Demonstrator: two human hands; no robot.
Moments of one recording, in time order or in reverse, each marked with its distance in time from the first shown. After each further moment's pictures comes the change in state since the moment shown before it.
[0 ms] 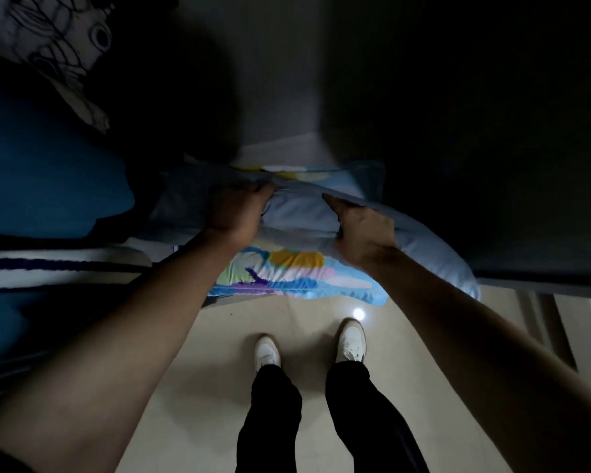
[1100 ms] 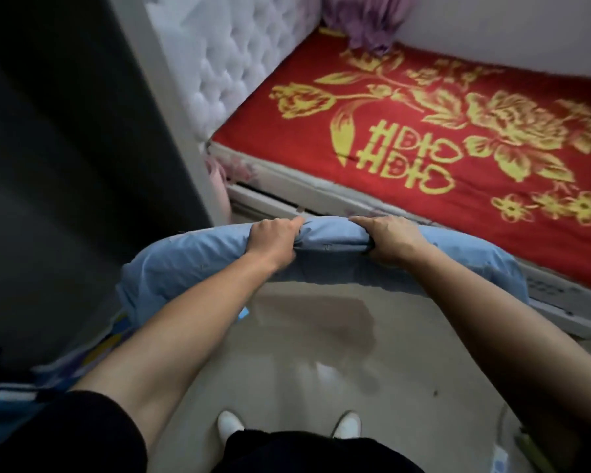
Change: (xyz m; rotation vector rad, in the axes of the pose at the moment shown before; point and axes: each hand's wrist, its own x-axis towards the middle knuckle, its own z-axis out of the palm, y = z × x) left_hand -0.371 0.472 -0.140 0.247 0.130 0.934; right_hand -0.661 0.146 -0.196 0.035 0.218 0.740
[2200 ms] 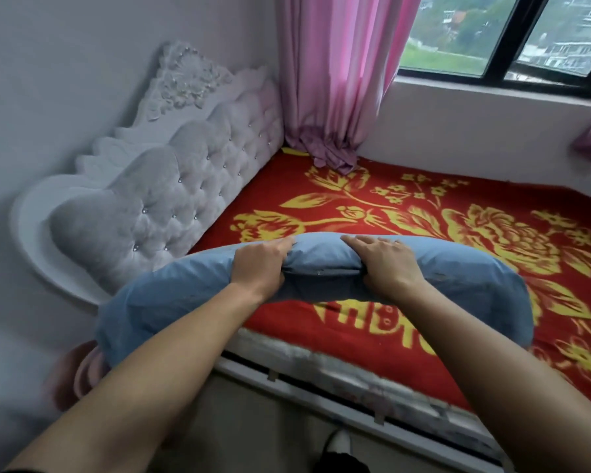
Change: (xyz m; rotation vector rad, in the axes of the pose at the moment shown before) left_hand 0.513 -0.047 -0.110 -0.045 0.343 0.109; right_hand 0.421 0.195 -0.190 -0.107 0.357 0.093
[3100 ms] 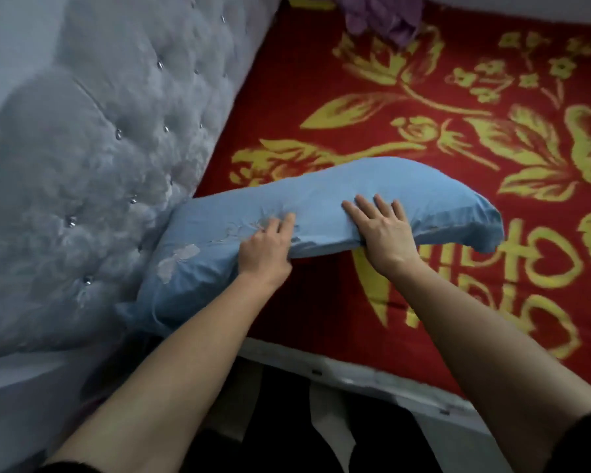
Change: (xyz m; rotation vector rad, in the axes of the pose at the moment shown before) left_hand 0.247 -0.211 0.249 0.104 -0.501 -0.083; right_hand 0.353 -0.024 0.252 0.061 -0.277 0.051
